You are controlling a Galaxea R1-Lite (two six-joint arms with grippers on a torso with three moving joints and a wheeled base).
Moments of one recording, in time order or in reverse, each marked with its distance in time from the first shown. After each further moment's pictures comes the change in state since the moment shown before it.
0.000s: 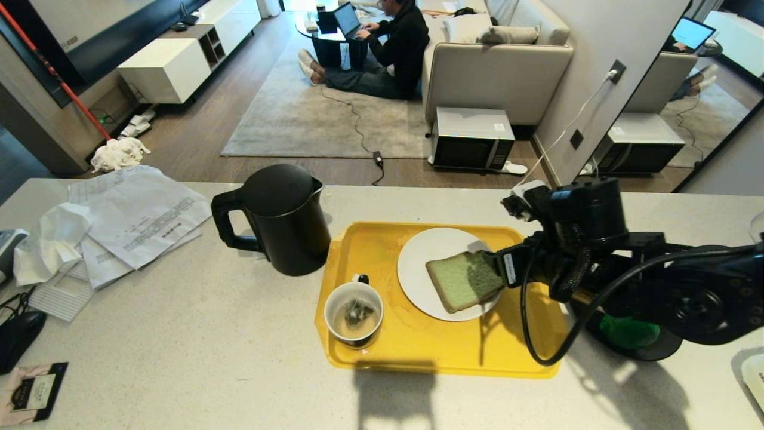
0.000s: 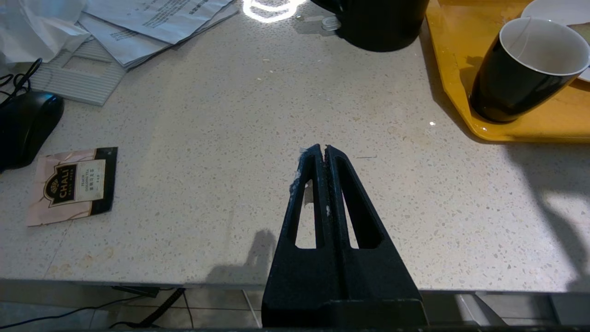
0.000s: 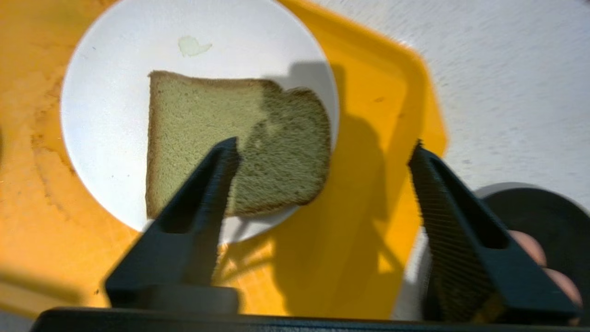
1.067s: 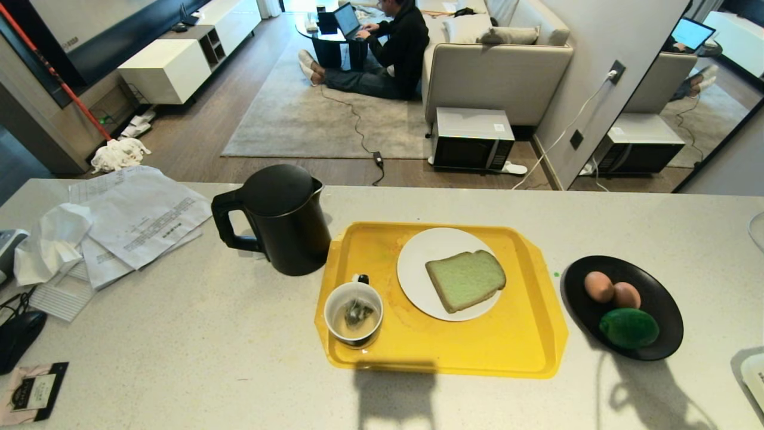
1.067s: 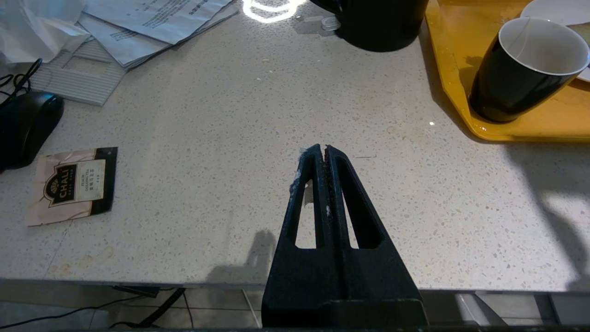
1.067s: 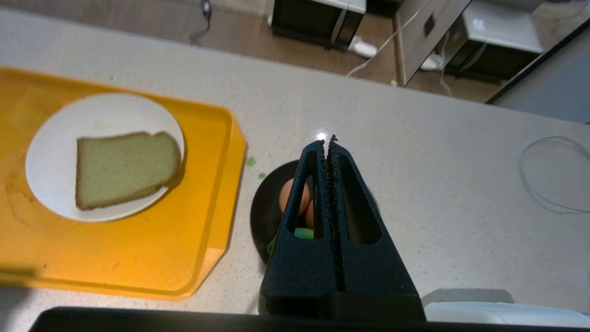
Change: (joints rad) left arm 0.000 0.000 0.000 0.000 0.000 0.000; right arm -0.228 -0.880 0.311 0.145 0.018 -0.080
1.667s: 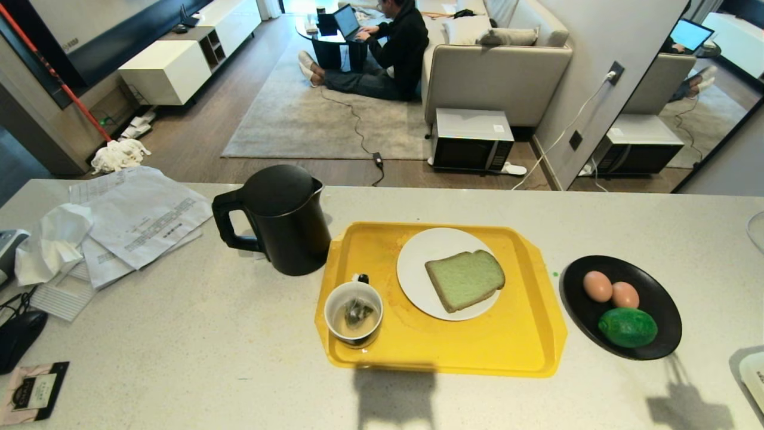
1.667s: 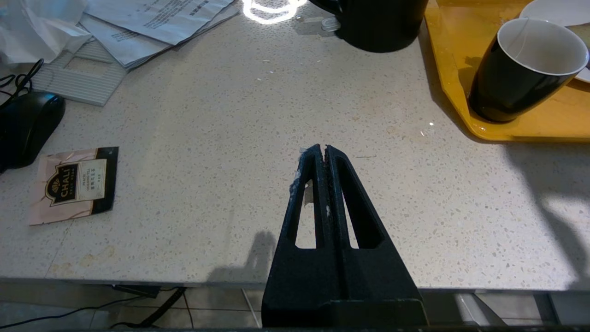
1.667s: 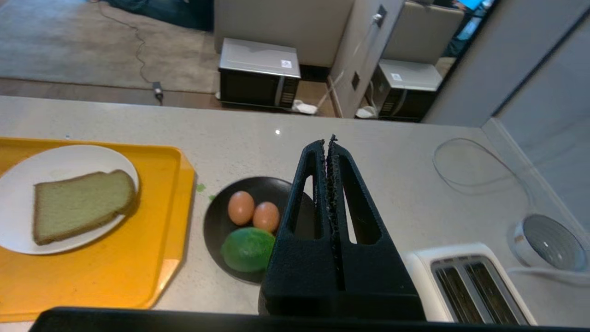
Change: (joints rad) left arm 0.000 0.000 0.000 0.000 0.000 0.000; right arm -0.237 -0.470 0.210 0.005 0.091 0.002
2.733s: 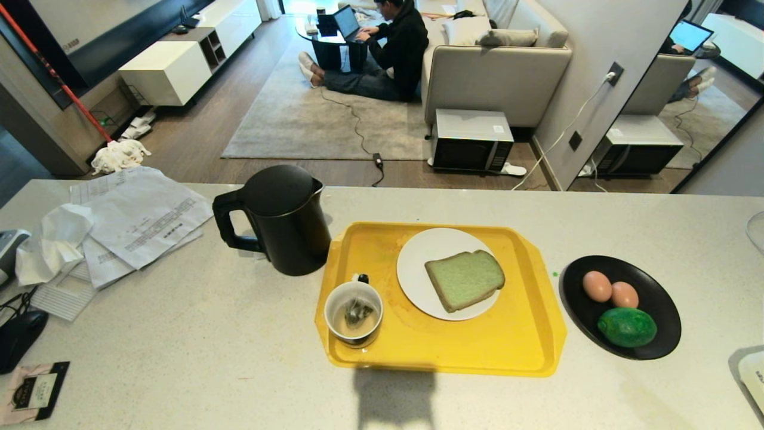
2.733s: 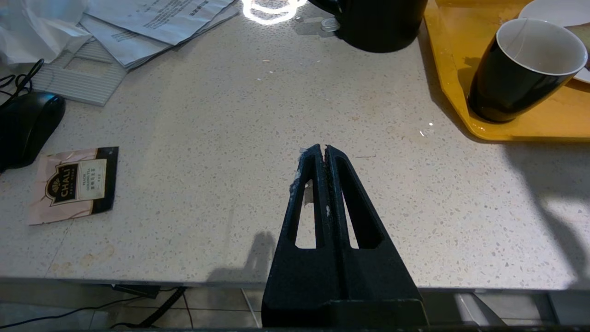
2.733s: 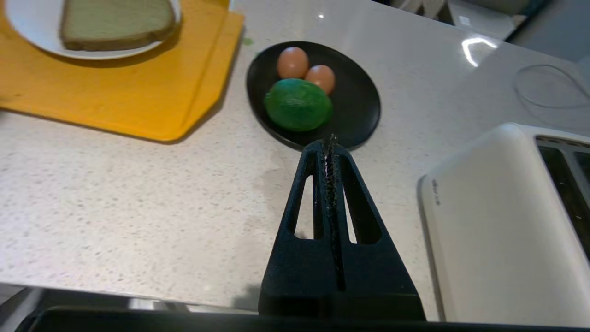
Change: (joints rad) left arm 0.000 0.000 0.000 0.000 0.000 0.000; right arm -0.037 -0.411 0.421 0.187 0.184 -0.067
